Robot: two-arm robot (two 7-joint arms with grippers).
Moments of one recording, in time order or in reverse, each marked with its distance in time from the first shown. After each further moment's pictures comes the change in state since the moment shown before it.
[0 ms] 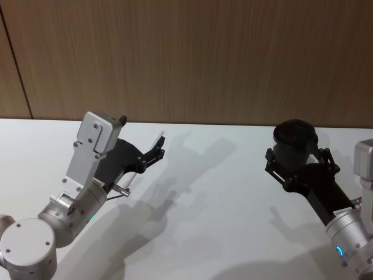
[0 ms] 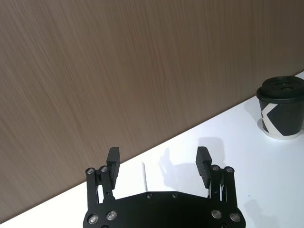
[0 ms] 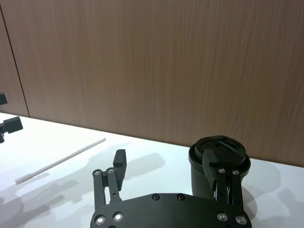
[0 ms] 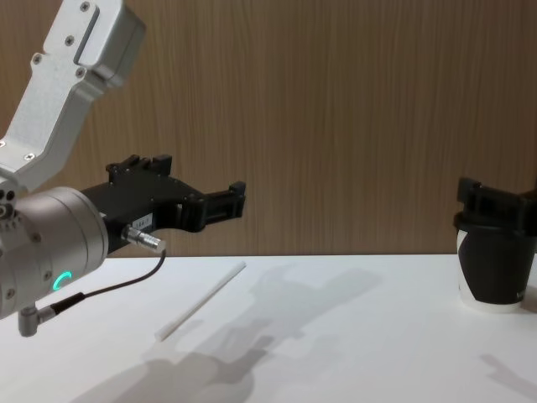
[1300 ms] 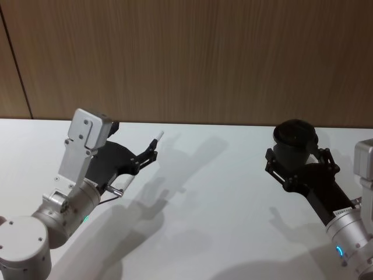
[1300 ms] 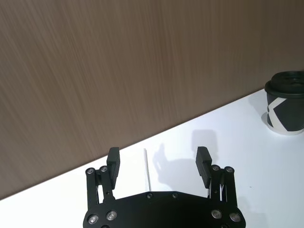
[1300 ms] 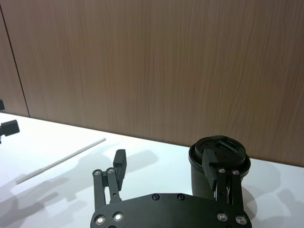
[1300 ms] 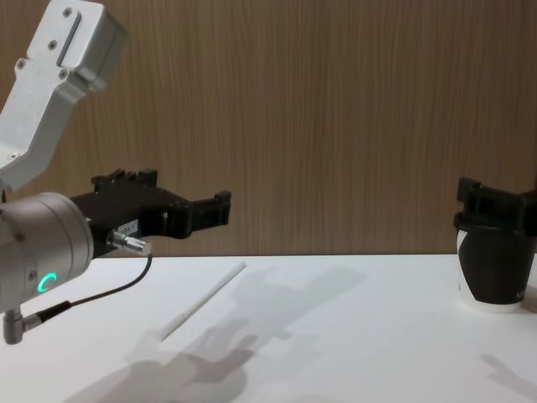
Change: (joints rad) left arm 0.018 -0.005 -0.037 -0.014 -0.050 0.065 -0.008; right arm 0.000 0.000 0.000 0.000 0.000 0.000 0.000
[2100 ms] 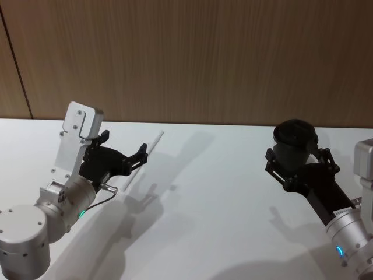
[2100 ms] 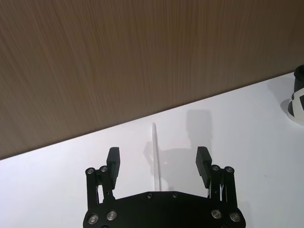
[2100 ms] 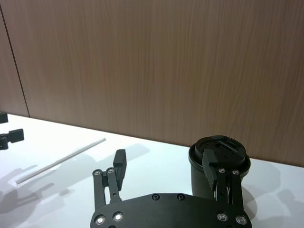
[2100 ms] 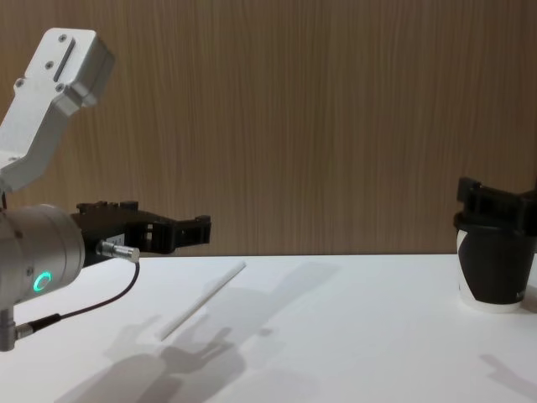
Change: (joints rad) left arm -0.017 -0.041 -0.047 0.026 -0.056 0.155 0.012; right arm 0.000 0.000 0.000 0.000 0.000 0.000 0.000
